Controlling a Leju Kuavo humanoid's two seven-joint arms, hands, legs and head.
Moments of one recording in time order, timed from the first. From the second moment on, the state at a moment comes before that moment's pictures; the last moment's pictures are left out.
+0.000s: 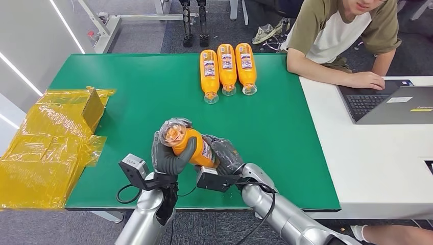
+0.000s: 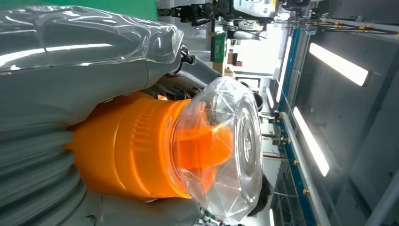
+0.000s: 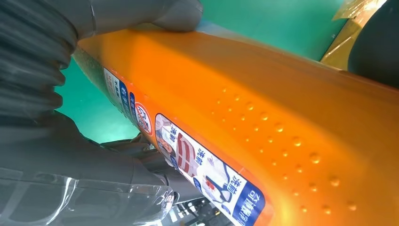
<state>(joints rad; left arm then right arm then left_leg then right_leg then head) -0.29 -0.31 -0.38 -0.84 -0.14 -0.02 -0.68 -0.60 0.03 0.86 -0.75 0.45 -0.24 -0.52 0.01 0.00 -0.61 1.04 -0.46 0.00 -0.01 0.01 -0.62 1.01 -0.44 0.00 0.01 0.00</state>
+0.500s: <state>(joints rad) -0.30 -0.31 -0.37 -0.84 -0.11 0.01 -0.69 -0.60 0.09 0.81 -0.78 0.36 -0.42 -0.59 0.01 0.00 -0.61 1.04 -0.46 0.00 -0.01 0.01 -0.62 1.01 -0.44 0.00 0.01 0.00</state>
